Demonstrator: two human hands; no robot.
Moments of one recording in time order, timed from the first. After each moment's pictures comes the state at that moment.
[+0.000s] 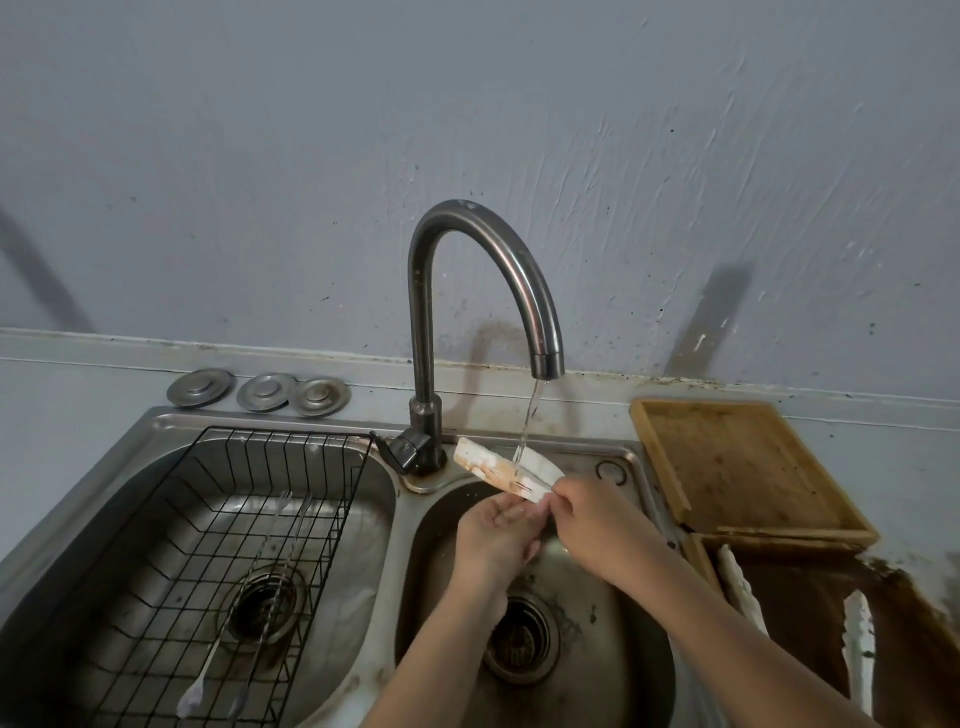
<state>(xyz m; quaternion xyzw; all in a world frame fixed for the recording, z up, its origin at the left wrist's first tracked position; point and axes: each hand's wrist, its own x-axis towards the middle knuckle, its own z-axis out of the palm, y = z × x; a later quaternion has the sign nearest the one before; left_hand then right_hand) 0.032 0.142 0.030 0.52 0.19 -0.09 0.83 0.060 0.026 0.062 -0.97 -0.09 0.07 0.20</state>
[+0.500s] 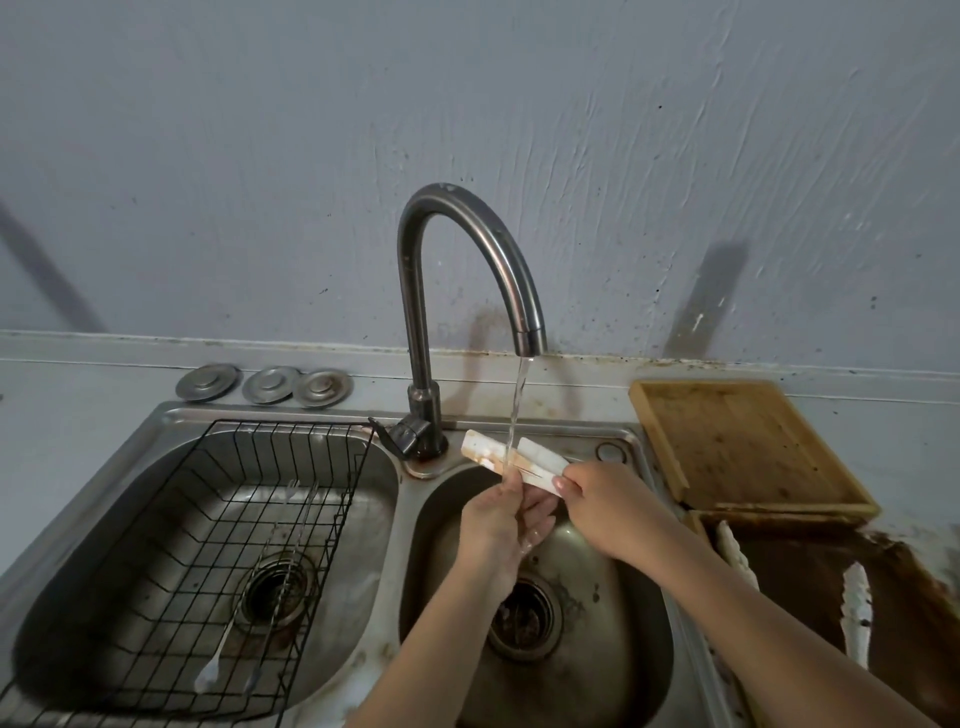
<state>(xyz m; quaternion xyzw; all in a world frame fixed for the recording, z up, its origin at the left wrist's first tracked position) 0.030 0.133 0.034 0.46 0.24 -0.11 0.85 0.054 0.012 0.067 -0.97 -0.09 0.09 0.19</state>
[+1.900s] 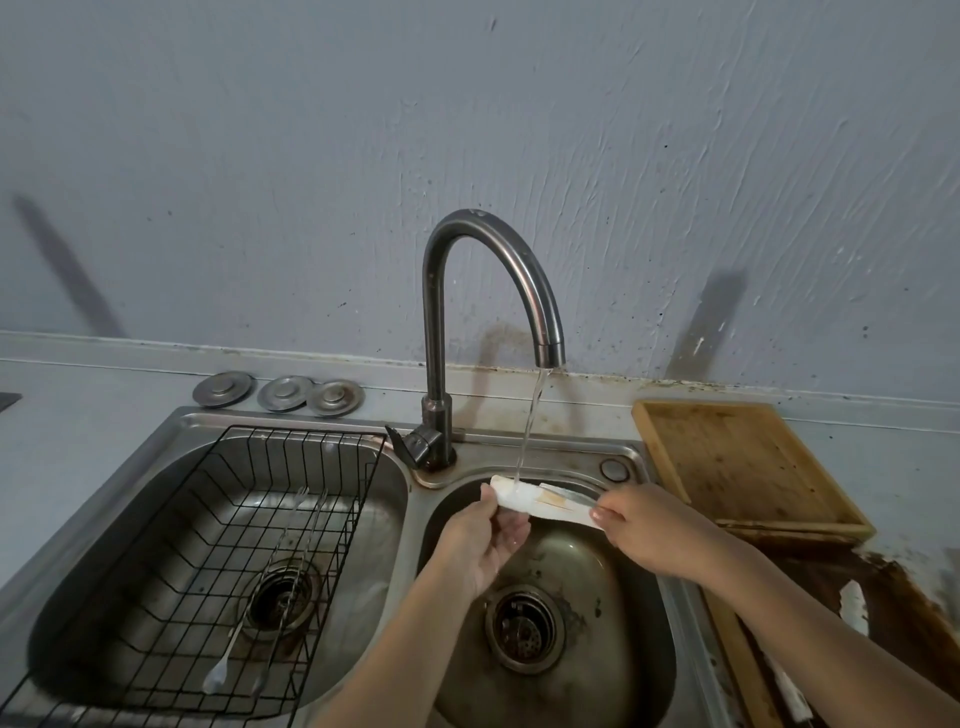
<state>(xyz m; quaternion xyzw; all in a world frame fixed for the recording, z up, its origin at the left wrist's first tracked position) 0.036 0.166 0.025 0.40 0.32 -0.14 0.85 0.037 -0.010 0.093 -0.97 -0.13 0.18 0.14</state>
